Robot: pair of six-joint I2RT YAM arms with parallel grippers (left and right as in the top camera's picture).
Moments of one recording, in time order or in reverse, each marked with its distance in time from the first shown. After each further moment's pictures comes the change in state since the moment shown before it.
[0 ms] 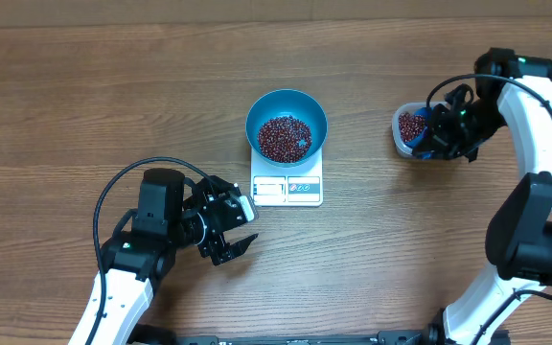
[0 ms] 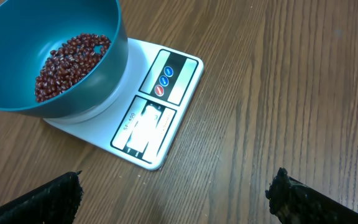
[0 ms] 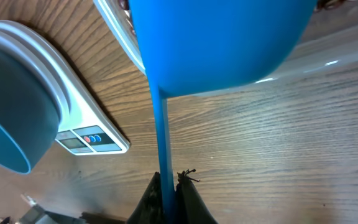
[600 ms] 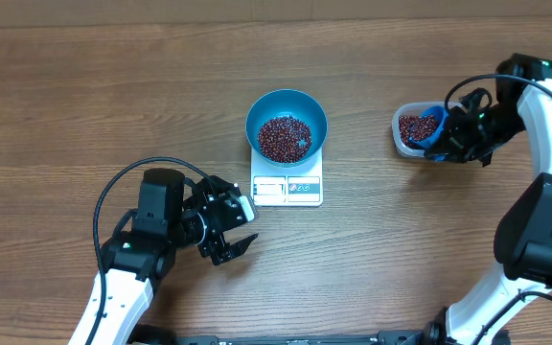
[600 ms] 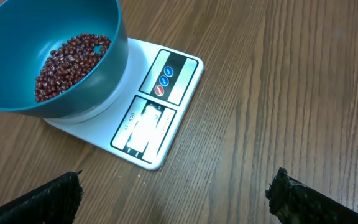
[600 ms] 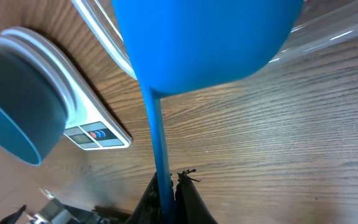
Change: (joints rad) left arm 0.000 0.000 0.000 0.000 0.000 0.000; right arm -0.087 0.000 0.000 -0.035 -0.050 -0.056
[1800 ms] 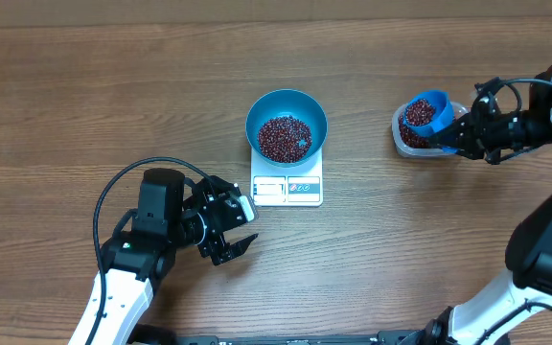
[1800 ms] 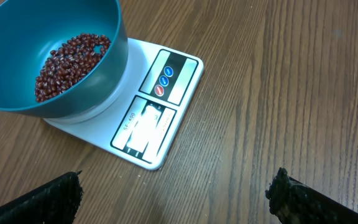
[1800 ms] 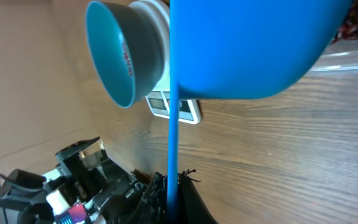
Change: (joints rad) left arm 0.000 0.000 0.000 0.000 0.000 0.000; right arm -0.108 -0.051 0.003 -0.125 -0.368 -0.398
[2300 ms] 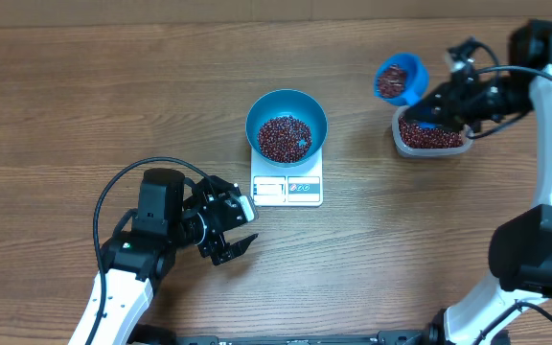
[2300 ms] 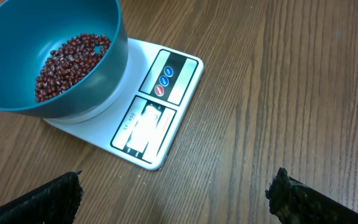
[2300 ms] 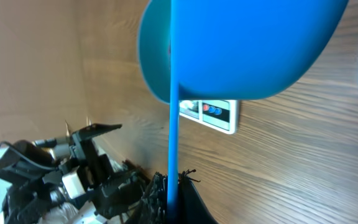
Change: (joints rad) left arm 0.000 0.000 0.000 0.000 0.000 0.000; right arm 0.209 -0.015 0.257 -0.061 -0.008 0.026
